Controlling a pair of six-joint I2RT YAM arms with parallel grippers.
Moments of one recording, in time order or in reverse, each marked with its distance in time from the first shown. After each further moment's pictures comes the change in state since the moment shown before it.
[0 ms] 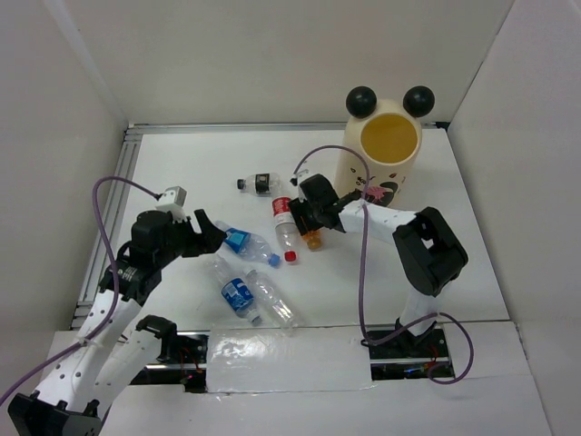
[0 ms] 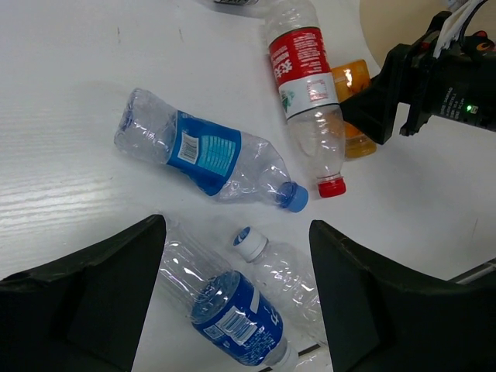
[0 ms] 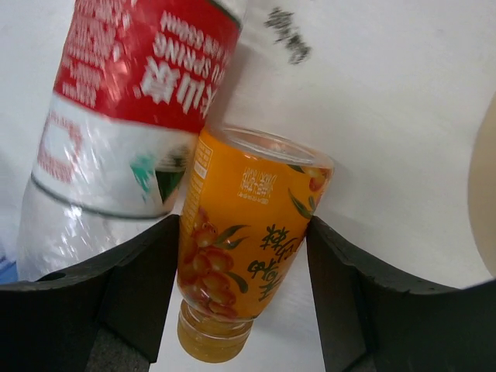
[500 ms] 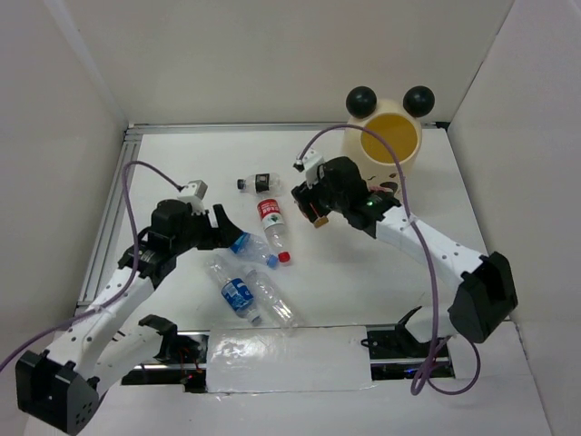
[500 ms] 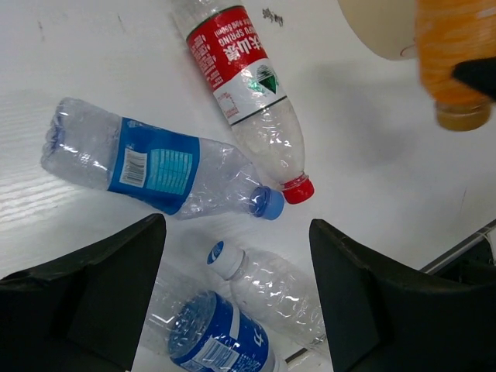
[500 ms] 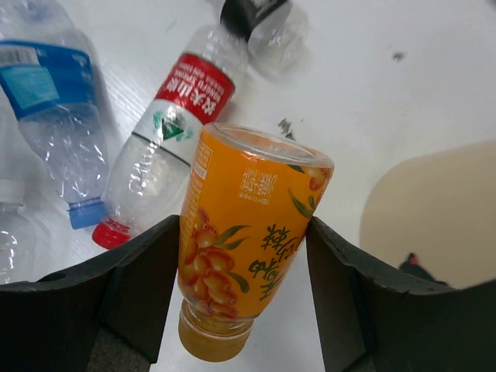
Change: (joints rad) left arm -0.050 0.159 0.001 0.144 0.076 0.002; right arm 0.039 -0.352 0.023 -0.113 -0.110 -0.256
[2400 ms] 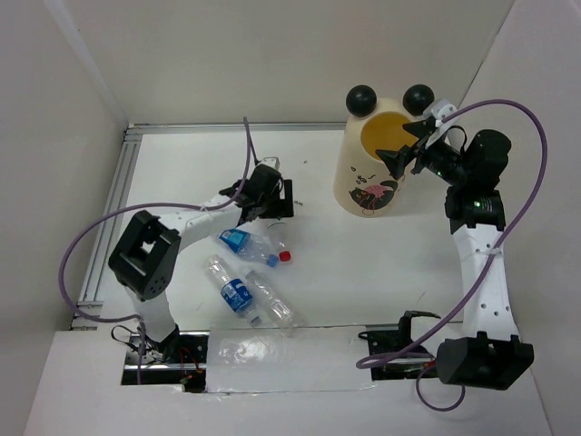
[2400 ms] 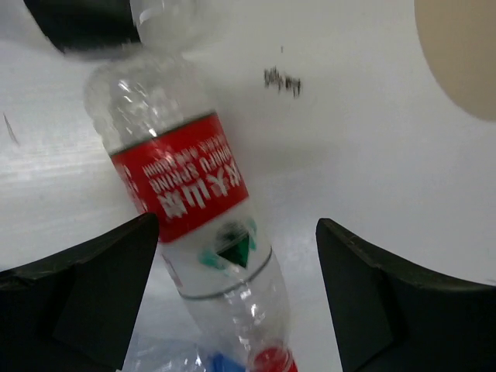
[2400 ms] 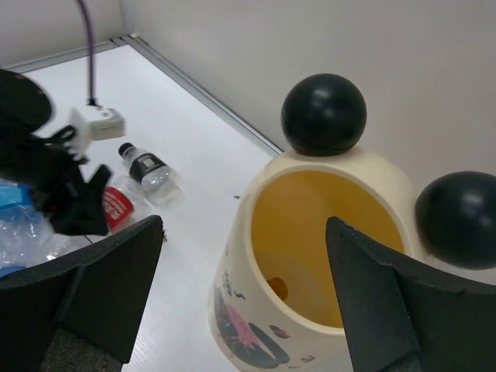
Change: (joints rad) left arm -0.284 0.901 0.491 0.140 -0.328 -0.070; right arm -0.797 -0.320 0.108 0.185 -0.817 -0.092
